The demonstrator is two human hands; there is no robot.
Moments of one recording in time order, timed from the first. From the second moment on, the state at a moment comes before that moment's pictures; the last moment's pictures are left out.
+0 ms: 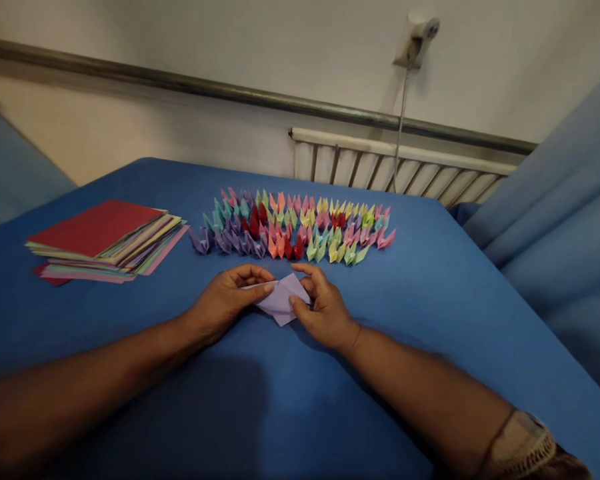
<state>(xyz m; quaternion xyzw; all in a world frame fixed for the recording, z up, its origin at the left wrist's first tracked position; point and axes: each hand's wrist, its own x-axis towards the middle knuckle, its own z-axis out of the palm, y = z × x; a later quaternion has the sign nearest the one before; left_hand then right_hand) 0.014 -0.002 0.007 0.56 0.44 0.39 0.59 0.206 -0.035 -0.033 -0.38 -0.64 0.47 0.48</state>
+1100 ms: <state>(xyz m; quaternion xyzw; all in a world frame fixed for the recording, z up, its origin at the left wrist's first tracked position) 0.013 -0.013 0.009 0.52 0.38 0.36 0.67 0.197 -0.035 -0.022 -0.44 -0.51 0.58 0.45</state>
